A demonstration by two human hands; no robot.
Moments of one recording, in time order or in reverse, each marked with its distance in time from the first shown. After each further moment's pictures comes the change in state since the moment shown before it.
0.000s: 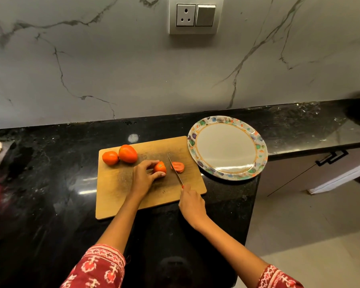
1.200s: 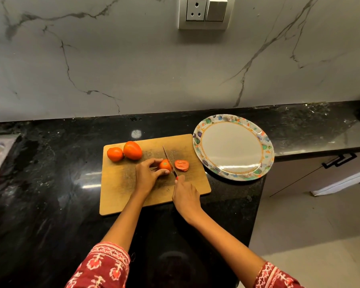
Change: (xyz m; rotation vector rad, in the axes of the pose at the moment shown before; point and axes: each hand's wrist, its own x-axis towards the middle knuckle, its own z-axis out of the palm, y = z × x) left_hand -0.003 0.006 0.000 -0.032 0.085 -0.040; right_hand 0.002 -0.033 -0.010 0.015 0.085 -0.078
